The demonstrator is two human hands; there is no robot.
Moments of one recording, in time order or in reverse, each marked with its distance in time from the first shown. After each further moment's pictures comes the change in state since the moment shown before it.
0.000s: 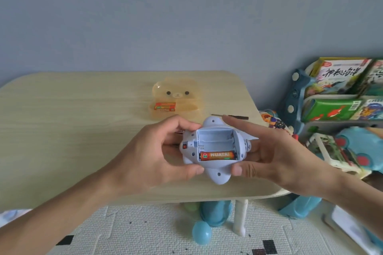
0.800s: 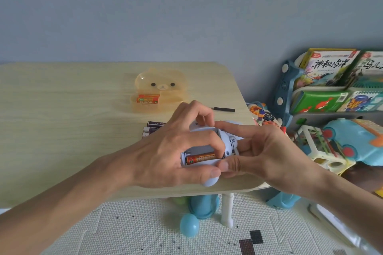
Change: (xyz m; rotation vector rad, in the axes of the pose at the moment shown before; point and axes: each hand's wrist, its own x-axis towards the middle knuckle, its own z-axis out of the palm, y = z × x) left_hand 0.034 0.012 0.032 0.429 -0.248 0.346; right_hand -0.008 -0.001 0.002 0.127 0.095 0.059
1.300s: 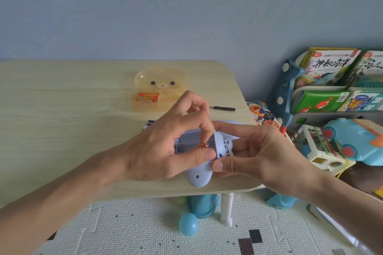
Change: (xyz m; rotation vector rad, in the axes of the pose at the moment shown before) left_hand 0.002 -0.001 -0.006 -0.191 0.112 -0.020; right_hand 0.000 -0.003 0.008 0.063 -0.006 0.012
